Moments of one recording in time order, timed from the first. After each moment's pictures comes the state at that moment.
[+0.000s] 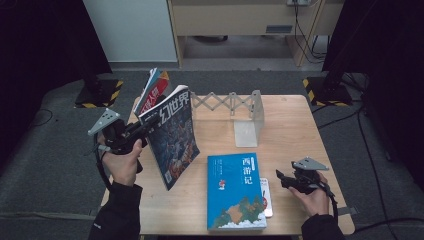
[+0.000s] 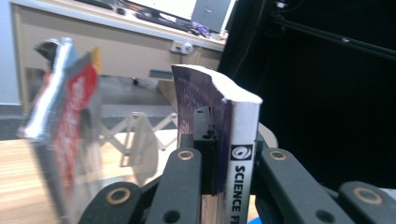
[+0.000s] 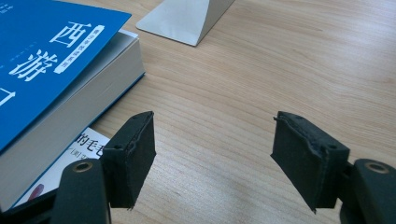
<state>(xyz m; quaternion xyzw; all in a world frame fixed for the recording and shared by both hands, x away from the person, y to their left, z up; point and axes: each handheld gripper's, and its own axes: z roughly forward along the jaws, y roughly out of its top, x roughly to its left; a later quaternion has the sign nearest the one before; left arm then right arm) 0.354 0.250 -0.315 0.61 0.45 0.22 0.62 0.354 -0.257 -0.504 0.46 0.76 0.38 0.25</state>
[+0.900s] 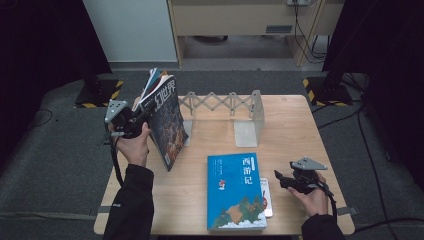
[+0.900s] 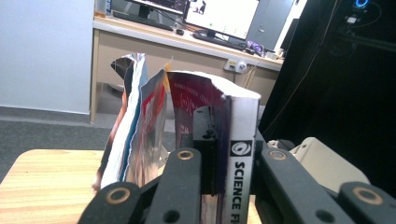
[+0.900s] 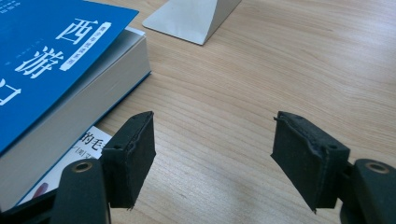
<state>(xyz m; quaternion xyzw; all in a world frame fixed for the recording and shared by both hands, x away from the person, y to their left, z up) 0.409 0.244 -0.340 0.56 0.51 0.30 0.59 0.356 -0.254 -0.507 0.45 0.77 0.38 0.24</state>
